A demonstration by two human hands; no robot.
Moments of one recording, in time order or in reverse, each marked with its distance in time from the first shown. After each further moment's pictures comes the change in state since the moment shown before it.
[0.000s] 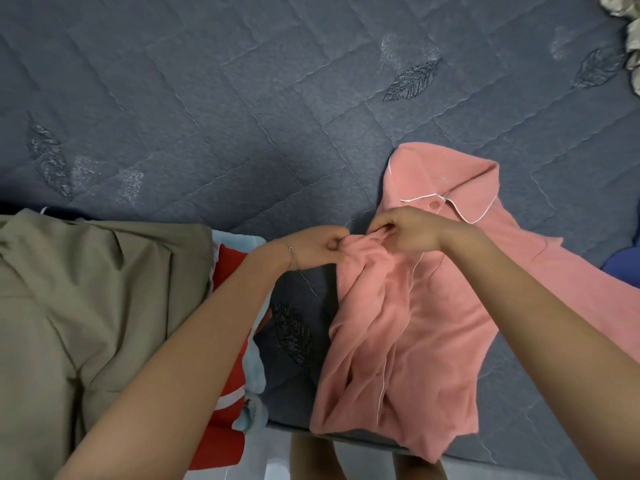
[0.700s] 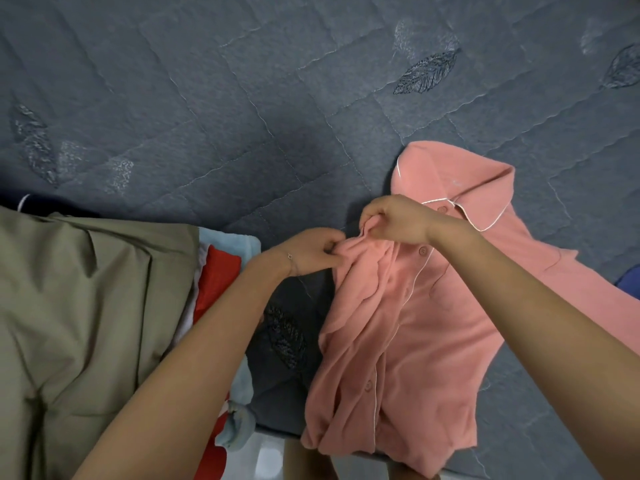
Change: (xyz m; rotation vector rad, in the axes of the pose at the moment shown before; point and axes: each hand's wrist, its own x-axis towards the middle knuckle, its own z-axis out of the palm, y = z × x) left_hand 0.019 -0.021 0.006 -0.015 0.122 -0.062; right_hand 0.038 0.003 -0.007 -0.096 0.054 -0.101
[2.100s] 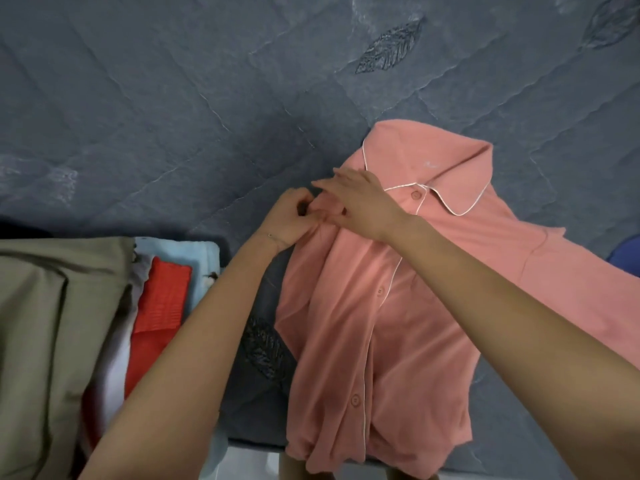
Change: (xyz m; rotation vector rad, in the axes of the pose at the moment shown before) left_hand 0.064 0.001 0.006 -0.118 0.400 0.006; right_hand 0.026 0.034 0.025 -0.326 0.267 -0.087
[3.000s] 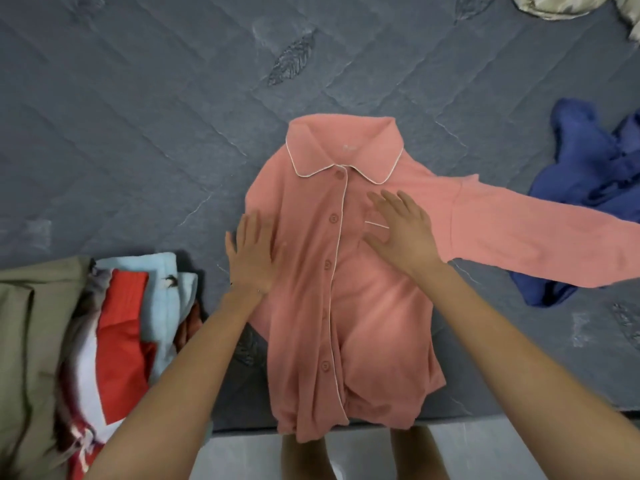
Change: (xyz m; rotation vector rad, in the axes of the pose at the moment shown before) left_hand -0.073 -0.013 0.069 0.876 0.166 0.051; right_hand -0.190 0.046 0.029 0.241 0.333 0.567
